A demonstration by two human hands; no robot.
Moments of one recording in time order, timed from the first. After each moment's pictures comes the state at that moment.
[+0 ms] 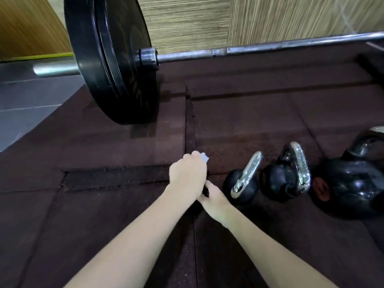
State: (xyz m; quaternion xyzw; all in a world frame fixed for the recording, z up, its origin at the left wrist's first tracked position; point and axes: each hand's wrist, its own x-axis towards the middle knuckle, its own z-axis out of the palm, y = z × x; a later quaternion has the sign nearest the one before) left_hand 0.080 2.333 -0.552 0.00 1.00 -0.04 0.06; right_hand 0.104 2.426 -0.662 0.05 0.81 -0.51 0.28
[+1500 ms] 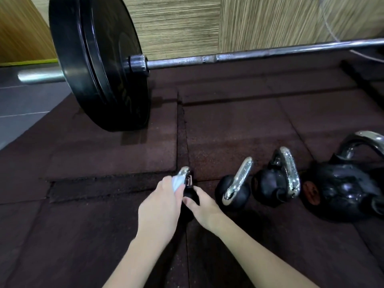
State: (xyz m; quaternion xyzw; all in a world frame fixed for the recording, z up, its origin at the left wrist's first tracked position) left_hand 0.143 2.301 -0.578 -0.07 0.99 0.11 -0.07; right_hand 0.106 2.428 -0.661 0.03 0.83 -0.49 0.26
